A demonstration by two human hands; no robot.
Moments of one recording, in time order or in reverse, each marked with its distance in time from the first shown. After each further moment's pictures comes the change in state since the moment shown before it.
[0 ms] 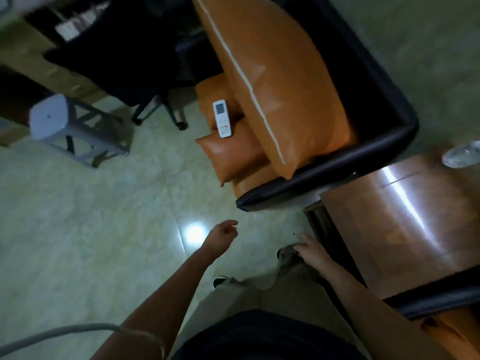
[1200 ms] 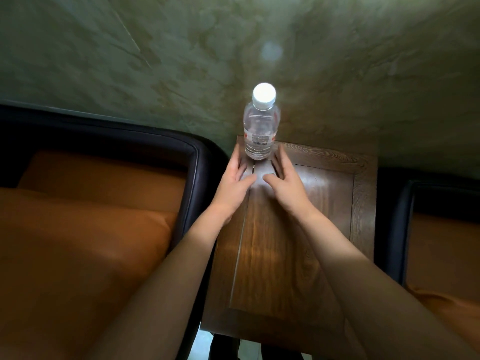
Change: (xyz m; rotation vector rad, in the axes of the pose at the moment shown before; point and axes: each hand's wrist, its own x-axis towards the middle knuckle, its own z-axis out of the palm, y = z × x) left_hand 0.226 0.420 0.395 0.059 -0.786 0.618; right_hand 0.122 0.076 -0.357 1.117 0.884 -0.414
